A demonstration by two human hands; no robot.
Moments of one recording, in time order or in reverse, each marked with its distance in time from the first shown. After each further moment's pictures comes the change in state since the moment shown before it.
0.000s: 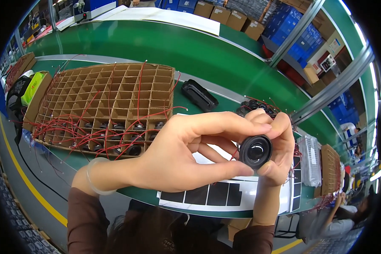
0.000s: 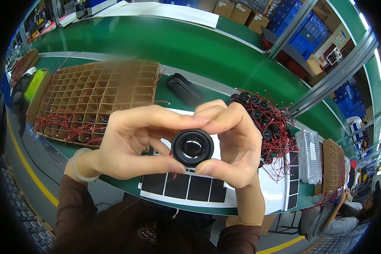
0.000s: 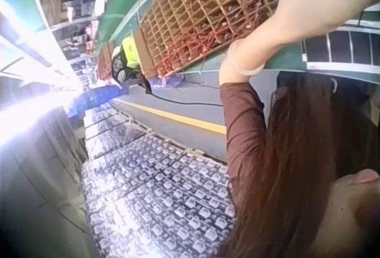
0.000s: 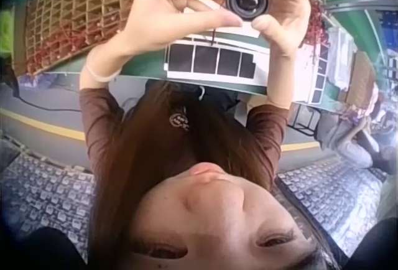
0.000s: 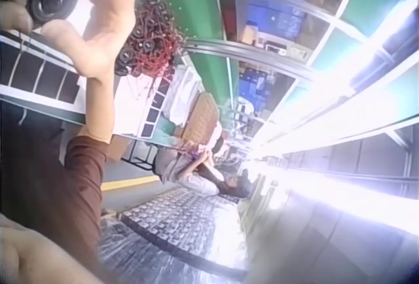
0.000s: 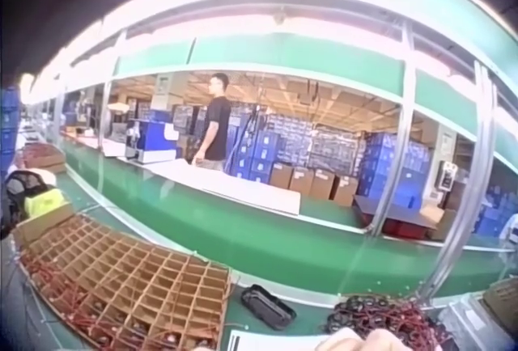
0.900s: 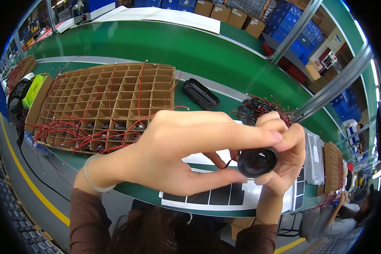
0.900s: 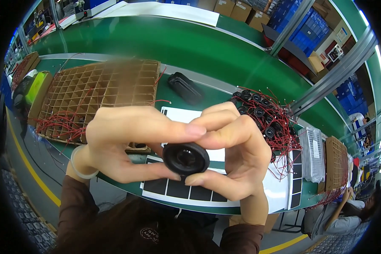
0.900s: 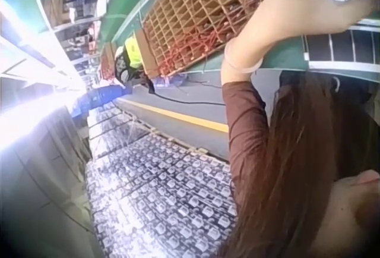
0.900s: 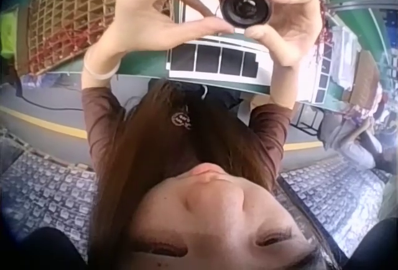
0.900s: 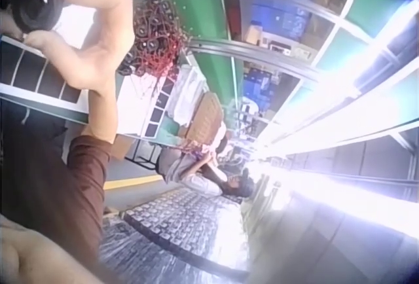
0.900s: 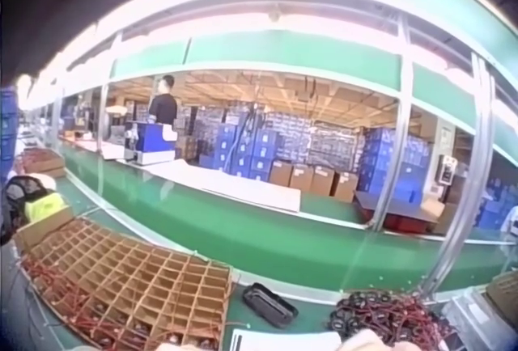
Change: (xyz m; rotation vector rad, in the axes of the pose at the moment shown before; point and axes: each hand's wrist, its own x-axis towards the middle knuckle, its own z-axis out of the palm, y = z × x) left_hand 0.004 0.008 -0.004 0.516 0.035 0.335; right_hand 0.001 -0.011 0.010 -0.219 0.014 -0.143
